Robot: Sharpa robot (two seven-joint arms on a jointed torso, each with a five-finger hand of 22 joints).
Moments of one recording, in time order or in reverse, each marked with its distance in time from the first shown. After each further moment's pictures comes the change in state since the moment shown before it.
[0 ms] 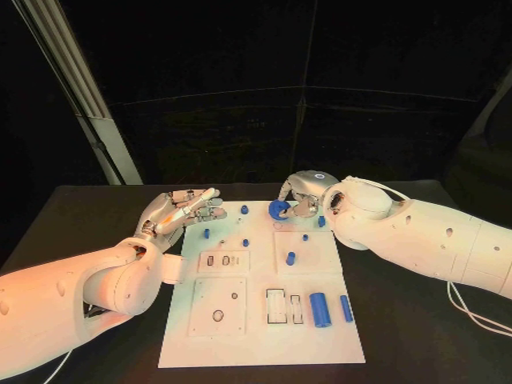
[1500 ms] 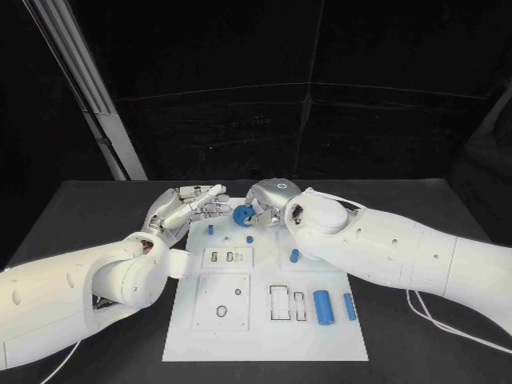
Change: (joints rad) left arm 0.000 0.009 0.000 -0.007 0.000 0.007 -0.005; left_hand 0.000 0.000 0.001 -0.001 0.000 0.000 0.000 0.000 0.000 0.000 0.000 0.000 0.000 0.000 0.000 0.000 0.000 0.000 0.000 0.000 0.000 0.000; right arm -0.018 0.216 -0.053 -0.112 -0.064 -0.079 -0.023; right_hand -0.086 -0.040 0.015 0.027 -0.068 -0.079 0.016 -0.097 0.000 0.000 0.015 -0.048 0.000 -0.002 0.016 0.000 0.000 0.000 0.000 0.011 0.000 0.000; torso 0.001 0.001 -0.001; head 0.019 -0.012
